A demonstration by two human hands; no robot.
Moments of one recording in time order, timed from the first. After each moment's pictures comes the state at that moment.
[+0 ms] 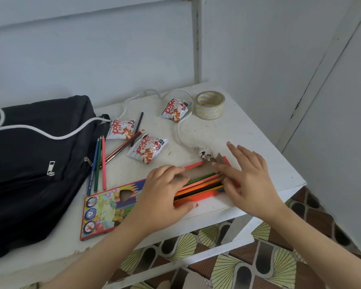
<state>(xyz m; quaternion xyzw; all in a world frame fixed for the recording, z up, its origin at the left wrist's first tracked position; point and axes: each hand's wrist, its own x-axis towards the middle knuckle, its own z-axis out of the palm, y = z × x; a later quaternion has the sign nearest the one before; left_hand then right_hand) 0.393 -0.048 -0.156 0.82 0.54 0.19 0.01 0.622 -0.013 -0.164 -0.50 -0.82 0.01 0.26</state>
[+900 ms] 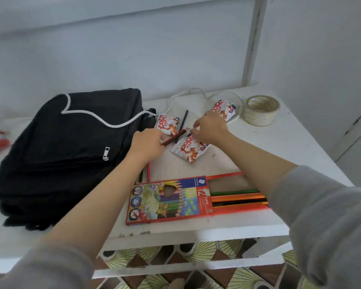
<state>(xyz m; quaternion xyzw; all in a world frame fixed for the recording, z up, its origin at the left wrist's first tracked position) 0.264 0.043 -0.116 0.64 0.77 0.05 0.02 0.427 0.136 -0.122 -0.51 -0.85 0.06 0.08</state>
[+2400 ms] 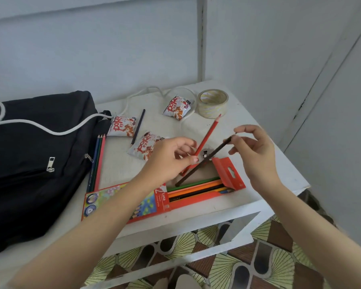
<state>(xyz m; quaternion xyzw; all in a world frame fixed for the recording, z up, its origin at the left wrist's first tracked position) 0.410 0.009 -0.114 0.68 0.58 0.36 0.29 0.603 0.017 -0.119 -0.51 -0.50 0.43 0.56</state>
